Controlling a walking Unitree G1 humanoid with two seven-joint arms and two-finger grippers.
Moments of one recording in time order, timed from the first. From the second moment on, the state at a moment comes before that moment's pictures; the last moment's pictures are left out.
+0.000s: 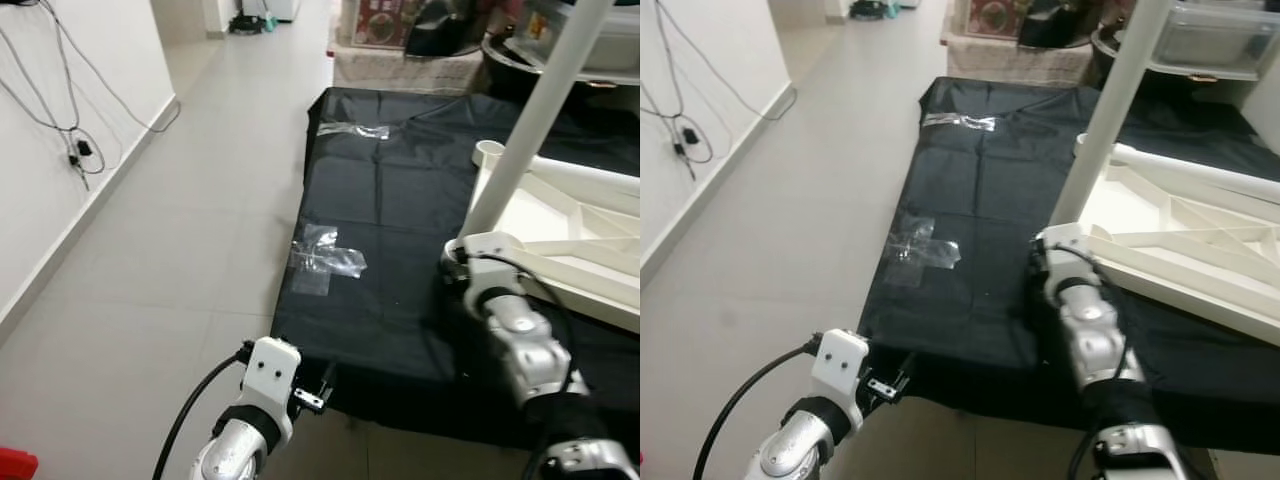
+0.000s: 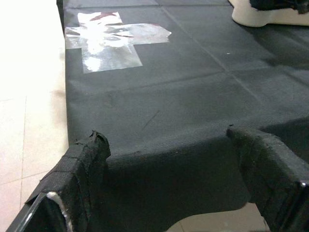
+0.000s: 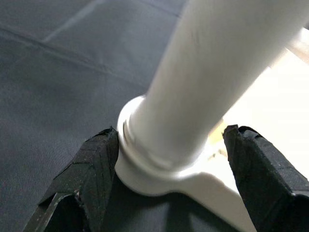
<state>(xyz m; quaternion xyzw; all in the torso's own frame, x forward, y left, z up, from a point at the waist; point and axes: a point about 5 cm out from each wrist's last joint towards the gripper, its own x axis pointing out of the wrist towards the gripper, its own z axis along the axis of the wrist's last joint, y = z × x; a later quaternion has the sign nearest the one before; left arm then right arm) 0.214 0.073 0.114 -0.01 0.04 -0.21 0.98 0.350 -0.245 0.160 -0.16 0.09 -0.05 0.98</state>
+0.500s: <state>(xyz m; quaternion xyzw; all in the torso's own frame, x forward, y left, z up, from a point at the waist) 0.214 0.073 0.114 -0.01 0.05 -0.21 0.98 0.360 -0.280 0.197 -0.20 0.16 0.13 0.96</state>
